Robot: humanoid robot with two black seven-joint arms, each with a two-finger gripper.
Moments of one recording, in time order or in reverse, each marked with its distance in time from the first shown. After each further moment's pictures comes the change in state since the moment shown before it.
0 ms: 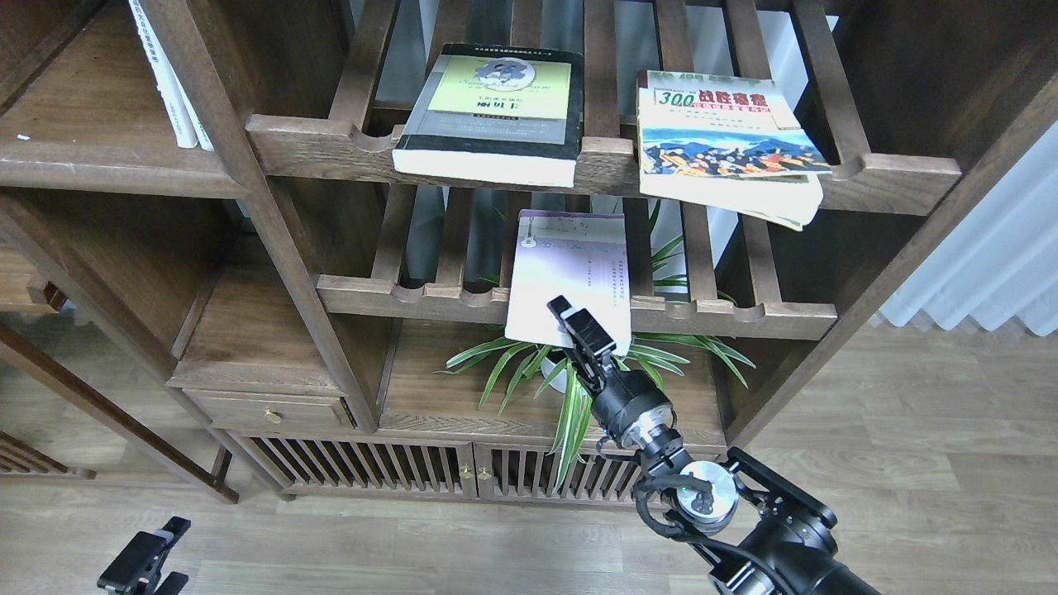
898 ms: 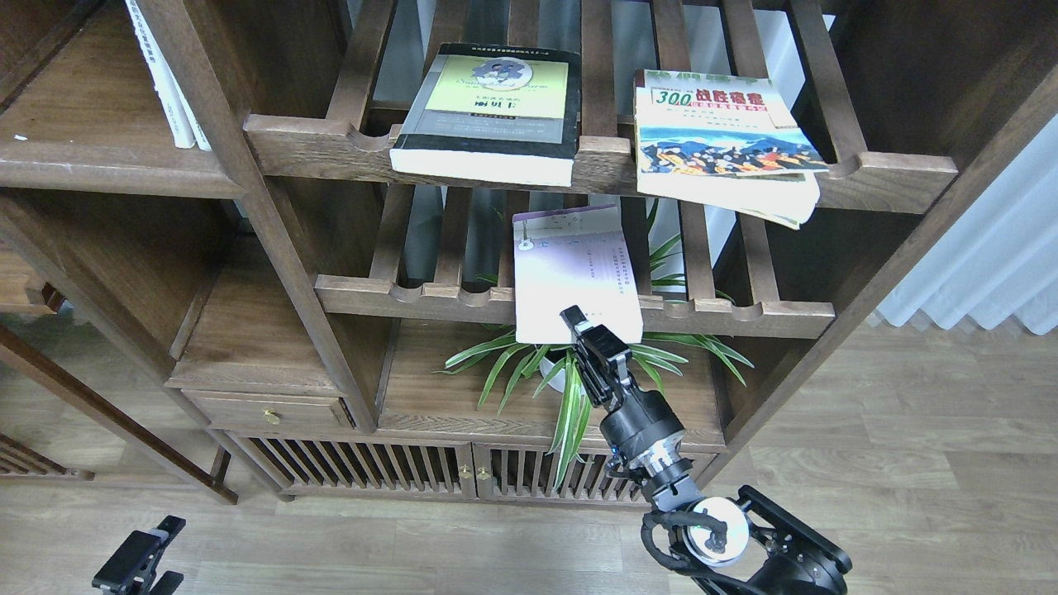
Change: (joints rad) left arm 0.000 0.001 -0.009 0.001 0.000 0.000 0.001; right arm -0.162 0.000 -0.046 0.083 0.005 0.176 0.009
